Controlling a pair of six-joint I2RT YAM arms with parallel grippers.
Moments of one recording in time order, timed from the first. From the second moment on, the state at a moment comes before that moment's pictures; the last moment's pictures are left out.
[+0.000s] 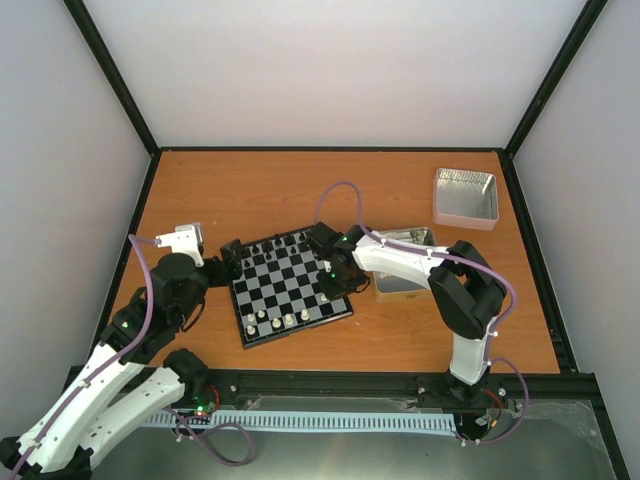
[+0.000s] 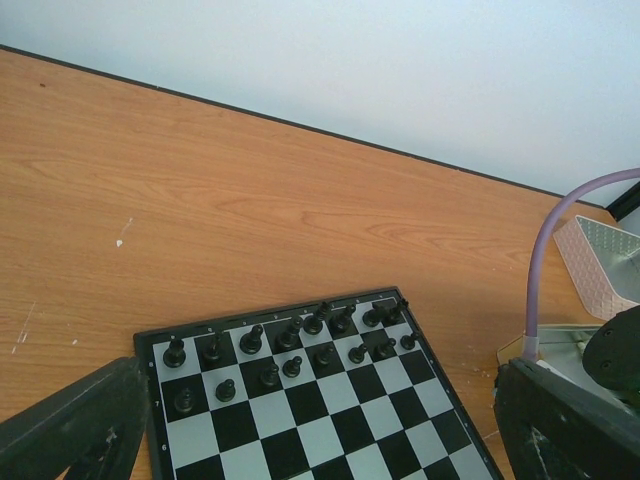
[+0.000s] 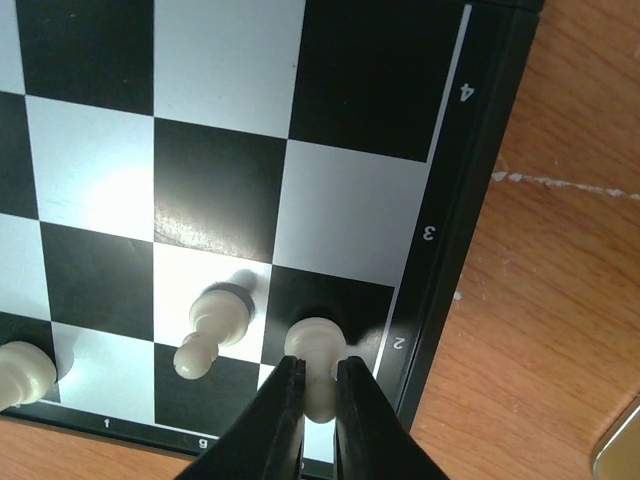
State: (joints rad) left arm -0.61 0.54 0.74 -0.60 -0.39 -0.53; right arm 0.87 1.86 1.30 -0.88 -0.07 0.41
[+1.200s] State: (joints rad) left arm -0.61 0.58 0.73 -0.60 -0.35 -0.53; right arm 0.42 1.58 1.02 -0.58 0.28 0.52
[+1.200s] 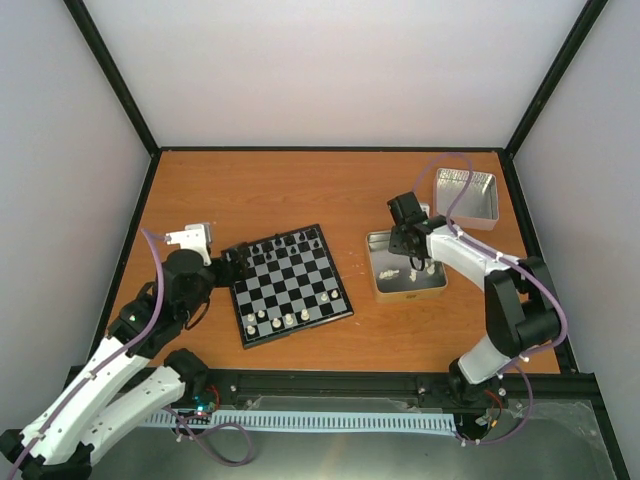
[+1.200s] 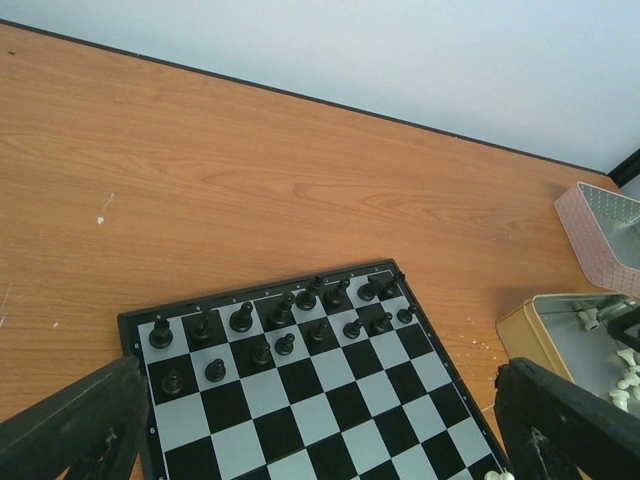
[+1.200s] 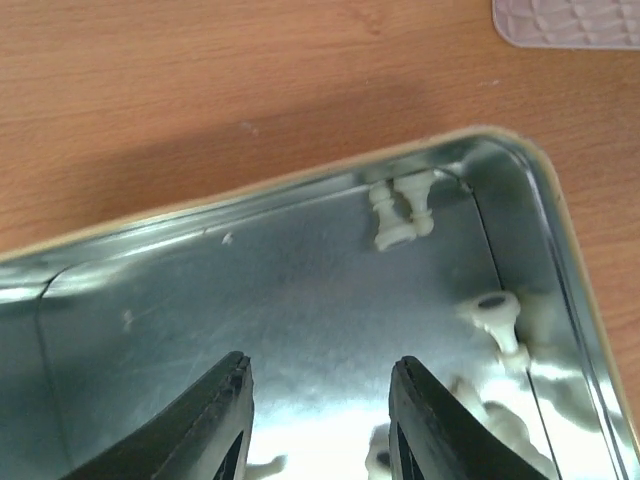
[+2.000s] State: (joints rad) left arm -0.61 0.70 0.73 -0.57 -0.29 -0.52; right arm 0.29 1.74 0.95 -0.27 0.21 0.41
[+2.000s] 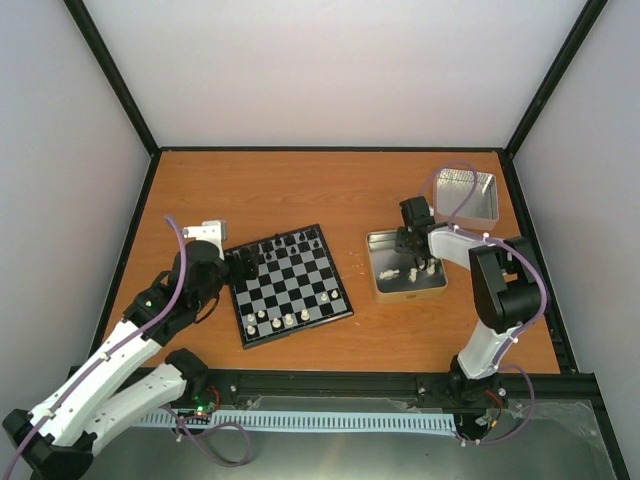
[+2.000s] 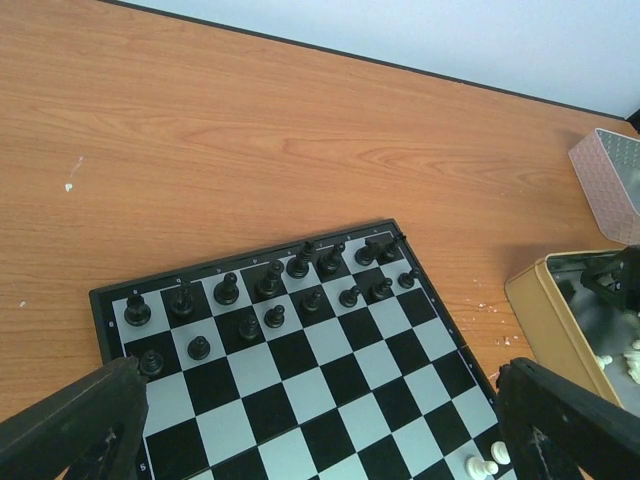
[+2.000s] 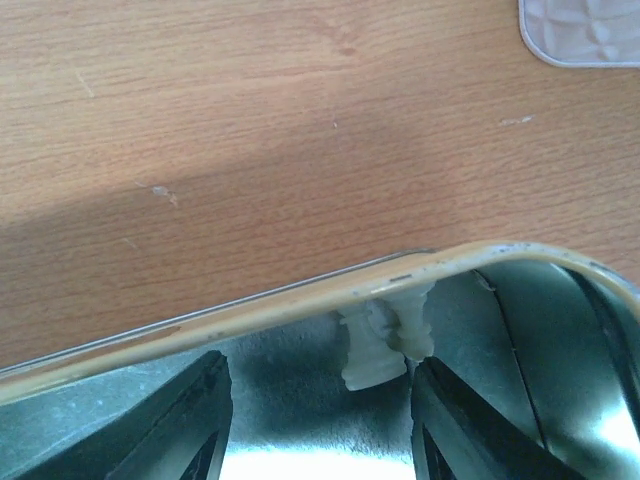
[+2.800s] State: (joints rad) left arm -0.61 0.69 0.73 -0.57 -0.28 -0.52; right arm 0.22 1.75 0.92 -0.22 0.17 0.43
